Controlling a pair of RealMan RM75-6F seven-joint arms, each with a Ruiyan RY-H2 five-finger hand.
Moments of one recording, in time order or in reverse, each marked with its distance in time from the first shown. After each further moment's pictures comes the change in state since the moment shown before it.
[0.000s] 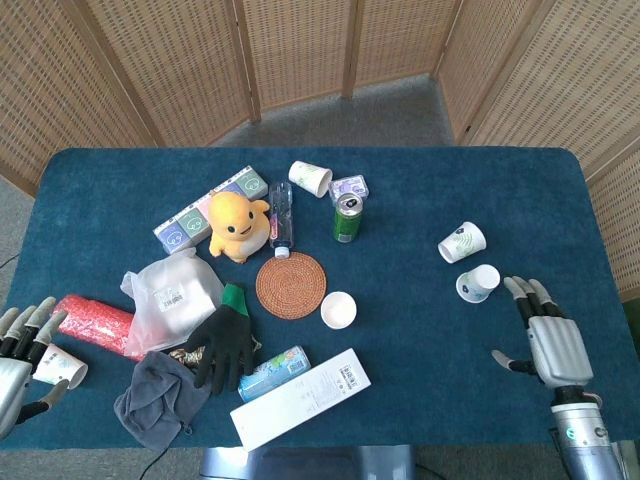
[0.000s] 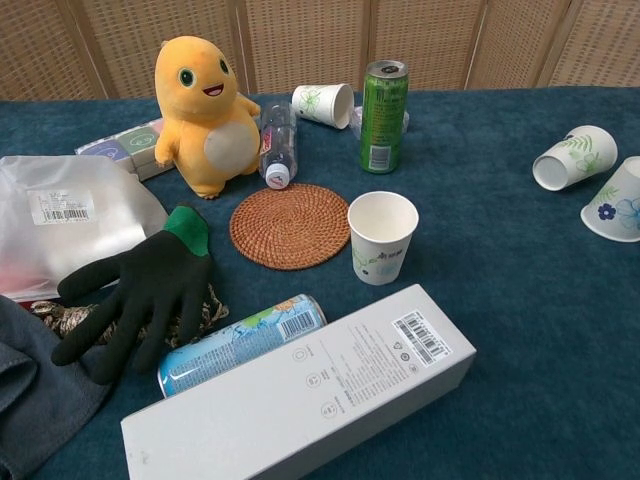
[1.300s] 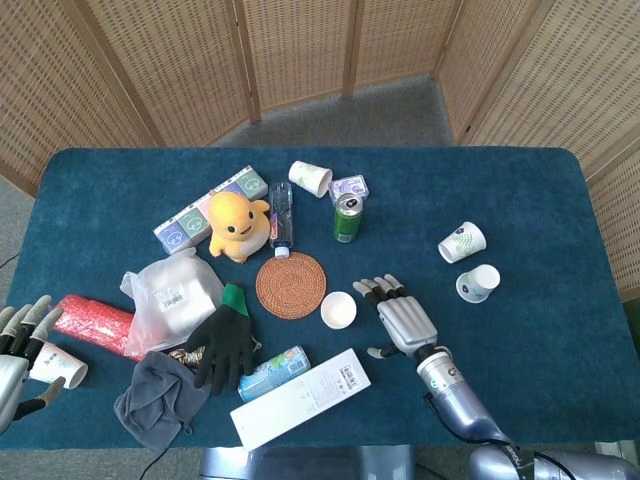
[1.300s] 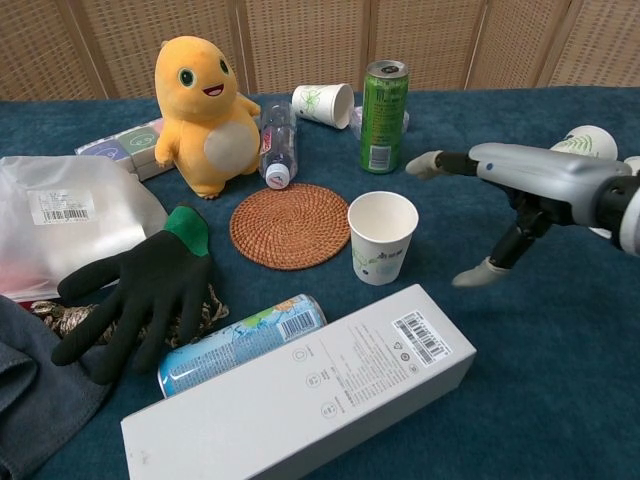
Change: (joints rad) left arm -0.008 0.002 -0.013 0.008 -0.047 -0.026 -0.013; right arm 0.416 -0.366 0.073 0.066 0.336 -0.342 -0.265
